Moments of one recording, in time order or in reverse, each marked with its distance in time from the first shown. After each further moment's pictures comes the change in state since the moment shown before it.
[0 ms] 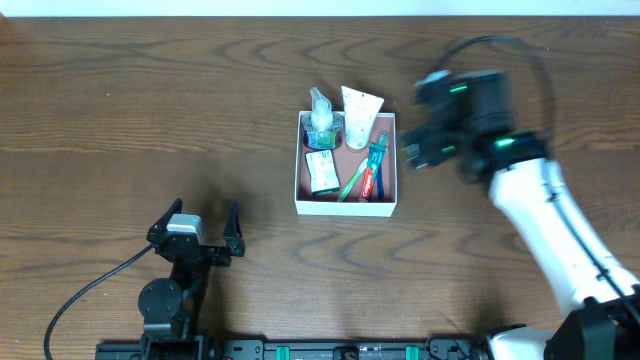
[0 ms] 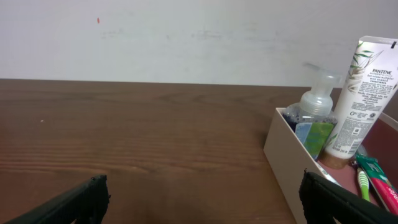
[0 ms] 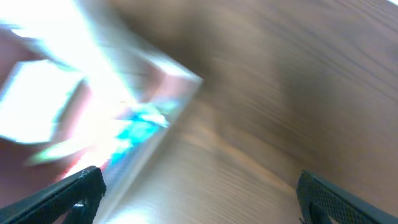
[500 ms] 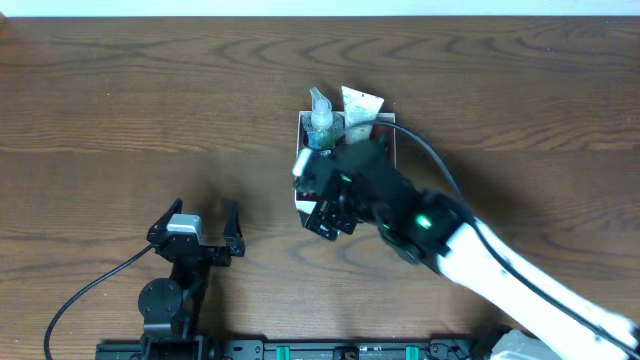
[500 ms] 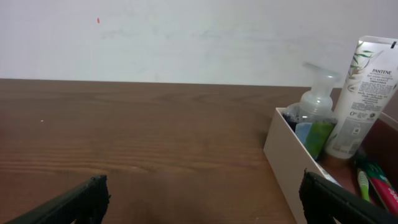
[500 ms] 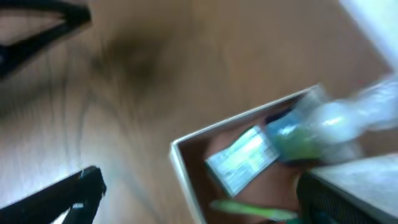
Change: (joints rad) left arm 0.000 0.000 0.001 -0.001 0.000 0.000; right arm 0.504 -0.178 -0.124 0.209 0.025 -0.052
